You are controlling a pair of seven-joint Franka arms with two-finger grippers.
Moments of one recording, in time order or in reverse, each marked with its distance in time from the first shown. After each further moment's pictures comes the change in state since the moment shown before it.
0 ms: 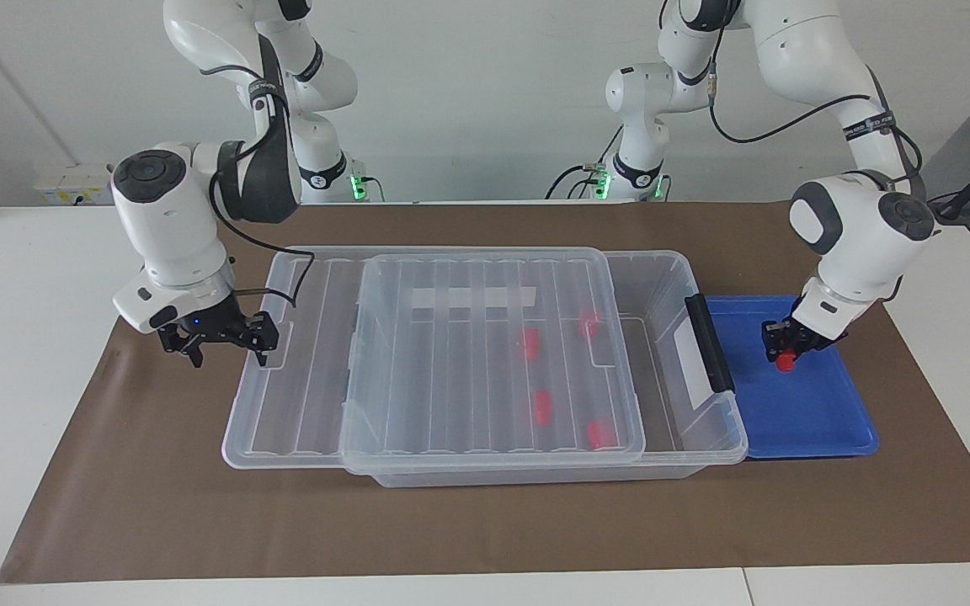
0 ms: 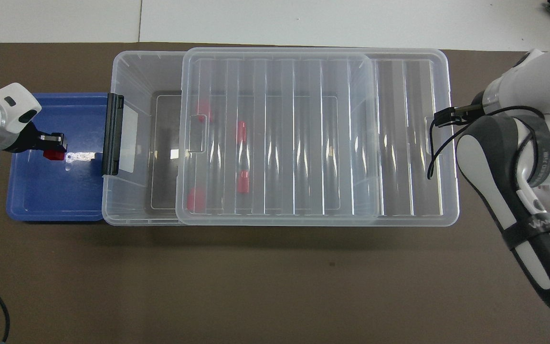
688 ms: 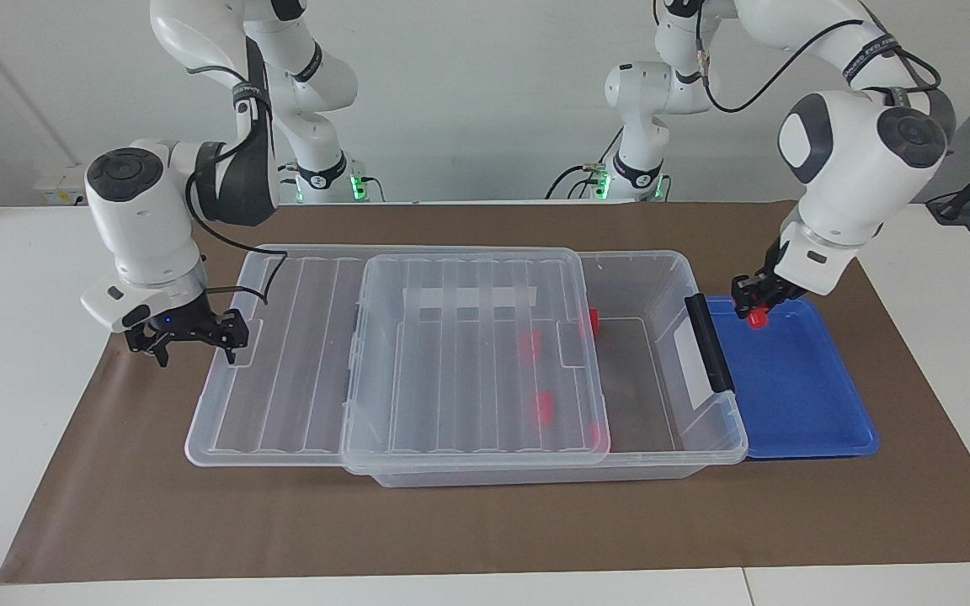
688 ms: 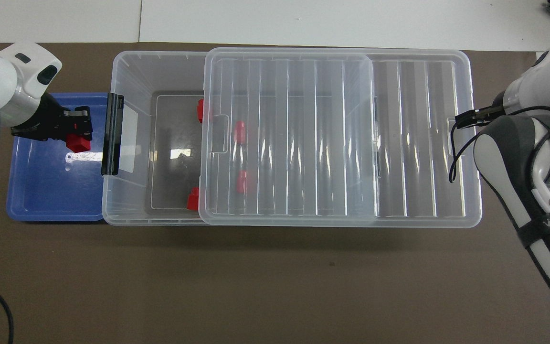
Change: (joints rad) left arm -0.199 -0.042 -0.025 0.245 -0.003 -0.349 -0.449; right arm -0.048 -0.003 -0.002 0.003 -0.070 -0.001 -0.097
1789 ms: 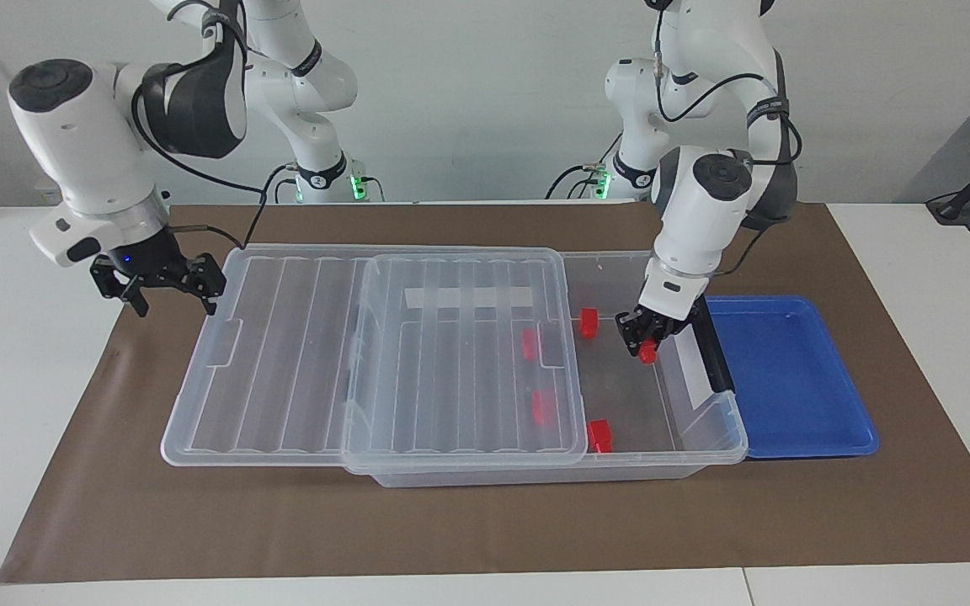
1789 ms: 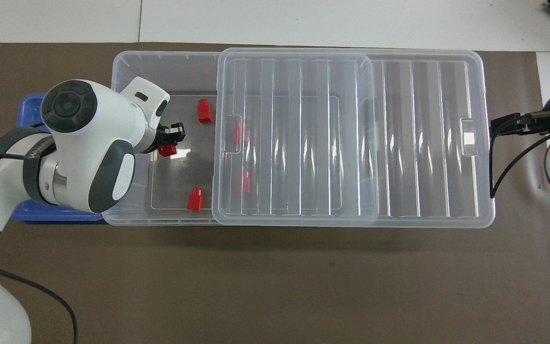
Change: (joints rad) left arm -0.185 0.027 -0.013 -0.295 0.000 0.503 -0.213; right arm -0.029 -0.180 0.001 0.032 0.109 -0.255 0.058
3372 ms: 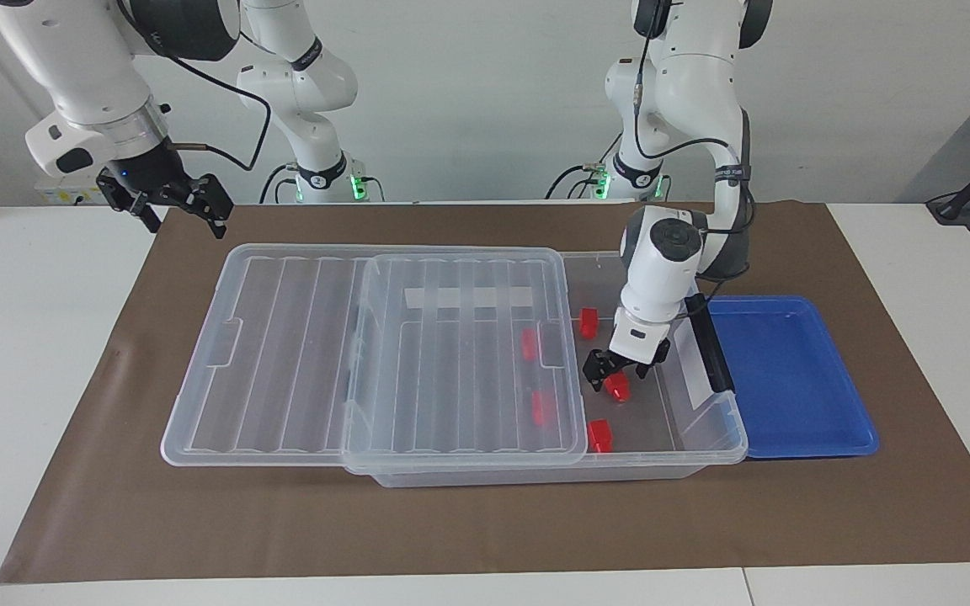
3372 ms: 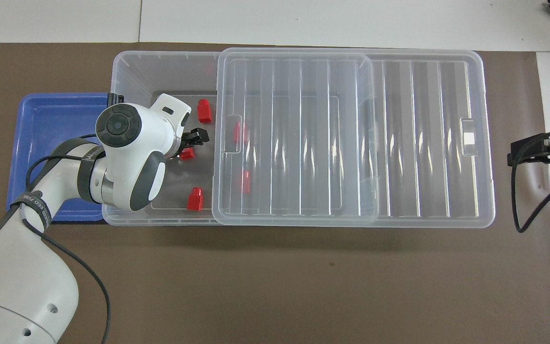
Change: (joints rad) left arm -0.019 0.119 0.002 -0.024 0.000 0.142 -0.088; right arm 0.031 -0.077 0.008 0.077 0.000 -0.259 0.131
